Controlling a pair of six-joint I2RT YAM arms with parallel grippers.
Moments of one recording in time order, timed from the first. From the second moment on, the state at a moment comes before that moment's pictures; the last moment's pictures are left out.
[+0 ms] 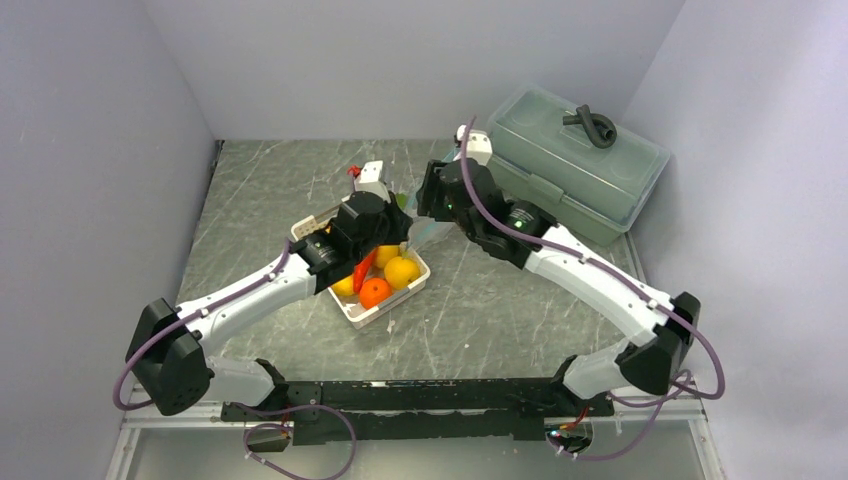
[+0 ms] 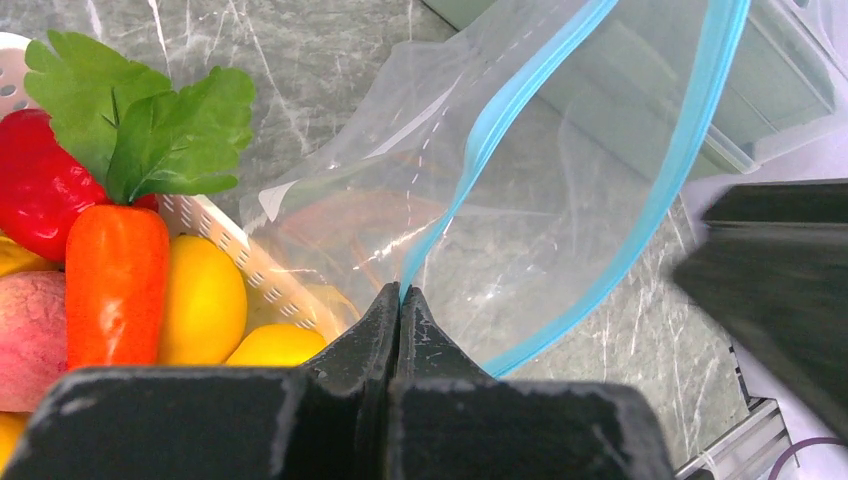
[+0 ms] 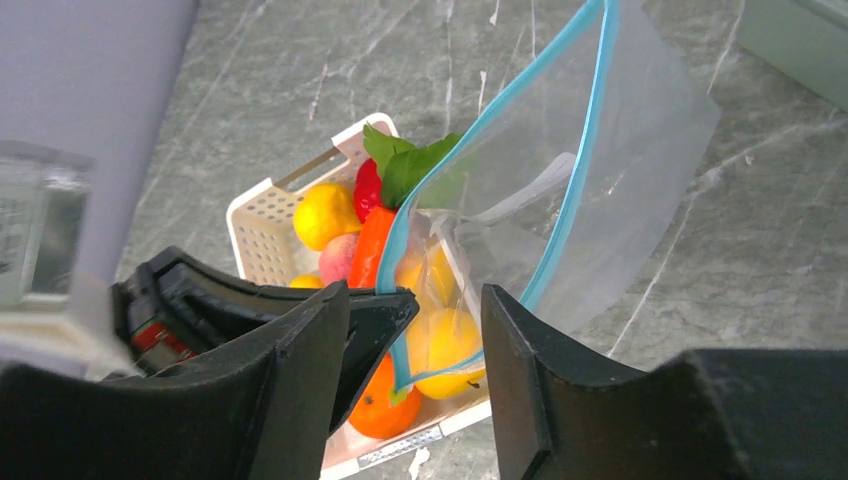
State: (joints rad) left arm -0.78 1.32 1.02 -0.08 -0.25 -0.64; right arm 0.87 1.43 1.45 -0.50 0.46 0.61
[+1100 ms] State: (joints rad) left arm -0.78 1.30 0.99 -0.09 -0.22 -0.65; right arm 0.81 1.47 1.37 -0.59 0.51 0.69
